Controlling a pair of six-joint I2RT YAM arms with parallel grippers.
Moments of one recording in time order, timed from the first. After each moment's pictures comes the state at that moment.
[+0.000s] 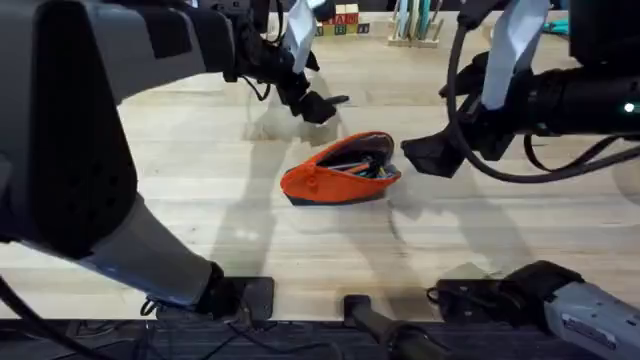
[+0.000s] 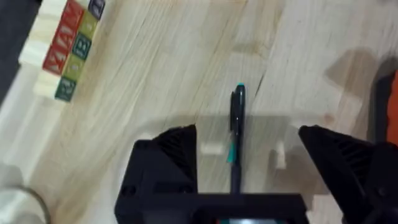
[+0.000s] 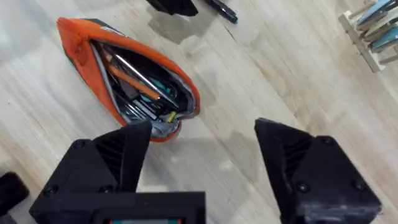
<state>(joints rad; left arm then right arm) -0.19 1.80 1.17 -0.36 0.60 0.87 0.39 1.04 1.03 -0.87 -0.20 -0.44</state>
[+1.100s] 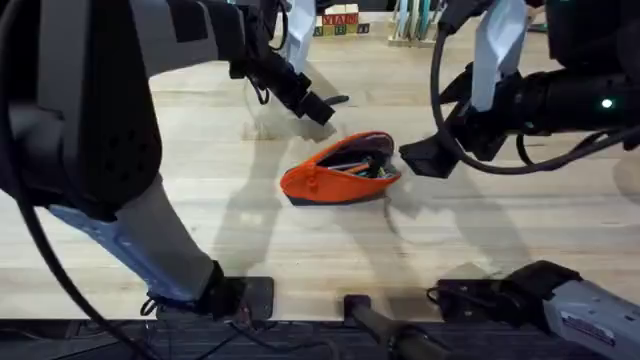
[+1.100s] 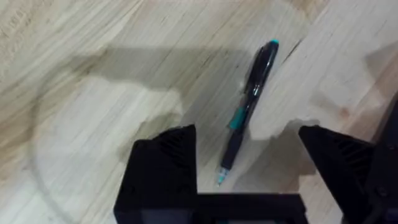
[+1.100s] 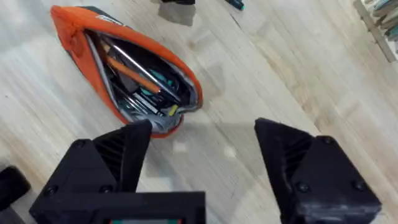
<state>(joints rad) -0.20 1.92 1.27 -0.54 0.45 0.59 0.39 1.08 1.03 -0.89 -0.19 -0.44</state>
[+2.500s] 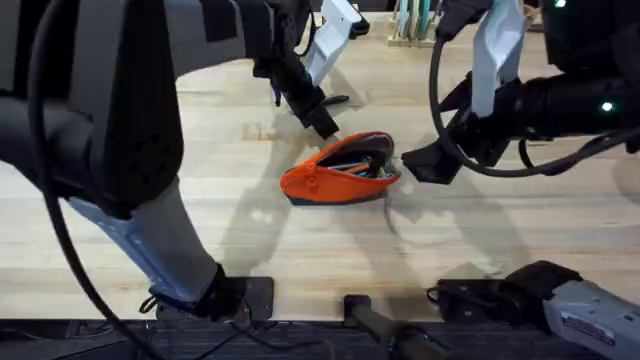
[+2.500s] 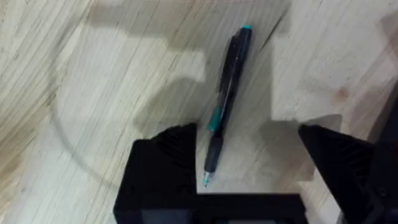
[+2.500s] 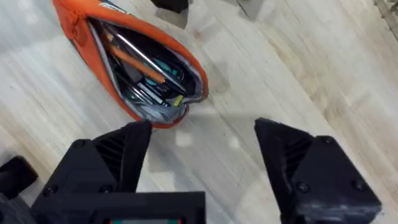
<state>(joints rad) -0.30 1.95 1.33 -0.68 0.28 0.70 0.39 1.08 1.03 -0.93 -0.19 -0.44</state>
